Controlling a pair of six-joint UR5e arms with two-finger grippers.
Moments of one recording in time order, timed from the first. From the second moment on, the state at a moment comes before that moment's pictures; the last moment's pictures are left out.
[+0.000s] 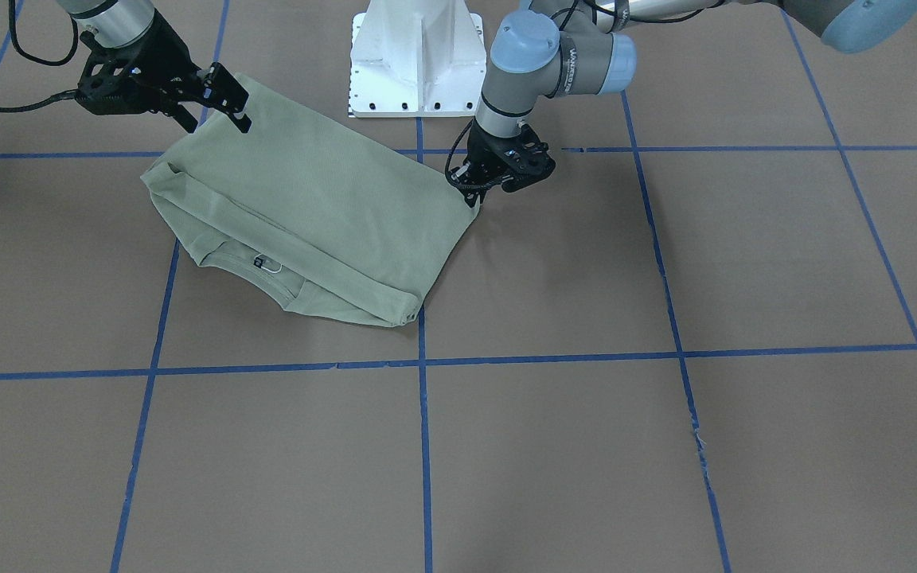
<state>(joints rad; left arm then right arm) -0.33 -2.08 -1.75 -1.83 -1.74 -1.90 0.57 -1.60 2.26 -1.24 2.02 1.52</state>
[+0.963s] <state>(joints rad) -0.48 -2.09 -1.73 -1.84 -1.74 -1.86 0.59 -1.59 2.28 -1.24 2.02 1.52</state>
